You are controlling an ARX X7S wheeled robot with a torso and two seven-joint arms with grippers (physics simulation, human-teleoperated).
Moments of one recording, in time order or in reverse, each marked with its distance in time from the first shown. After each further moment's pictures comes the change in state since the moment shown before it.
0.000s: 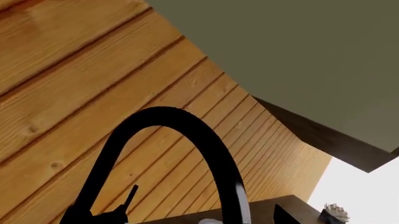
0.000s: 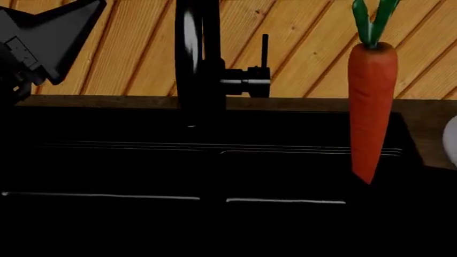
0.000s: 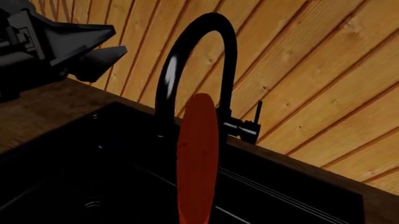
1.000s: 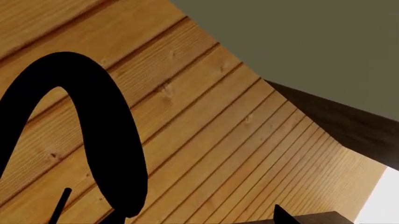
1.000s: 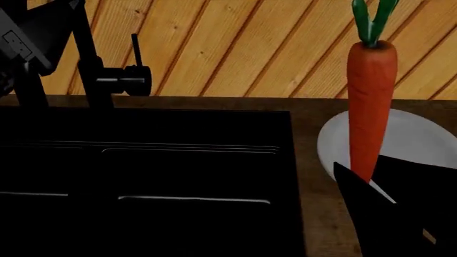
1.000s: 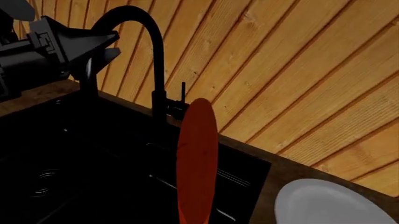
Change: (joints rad) left arm 0.004 -0.045 0.012 -0.014 0.087 0.044 -0.029; right arm -0.027 0.000 0.026 -0.005 -0.007 -0.010 -0.004
